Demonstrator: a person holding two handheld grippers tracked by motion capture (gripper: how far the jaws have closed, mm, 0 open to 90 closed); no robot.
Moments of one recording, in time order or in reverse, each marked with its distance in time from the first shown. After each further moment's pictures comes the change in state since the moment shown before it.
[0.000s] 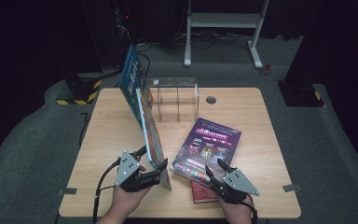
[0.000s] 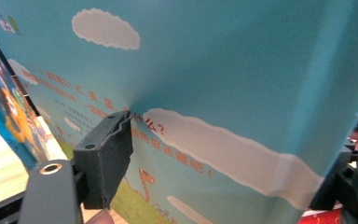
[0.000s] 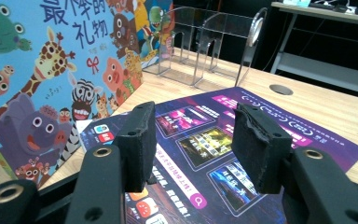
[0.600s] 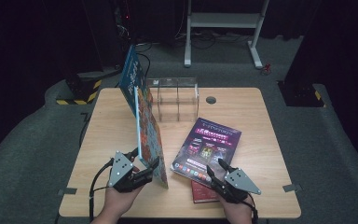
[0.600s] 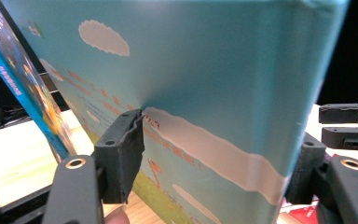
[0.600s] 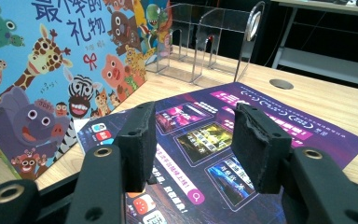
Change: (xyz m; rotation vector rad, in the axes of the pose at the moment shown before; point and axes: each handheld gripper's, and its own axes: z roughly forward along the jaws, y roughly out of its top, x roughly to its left) left arm 0.010 0.001 -0.012 0.022 0.045 0.028; right arm -0.004 -0.003 0.001 0.005 0.003 0.028
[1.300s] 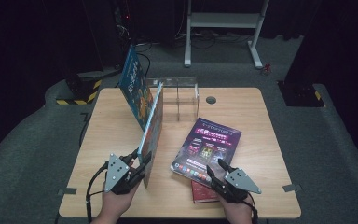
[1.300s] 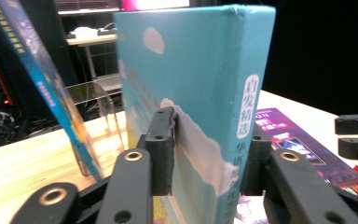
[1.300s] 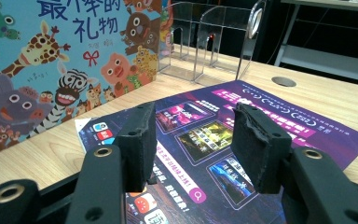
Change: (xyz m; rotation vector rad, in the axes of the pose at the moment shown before) left arm 0.001 0.000 -0.010 -0.058 0.085 0.008; right arm 0.000 -0.001 0.001 0.008 0.010 0.010
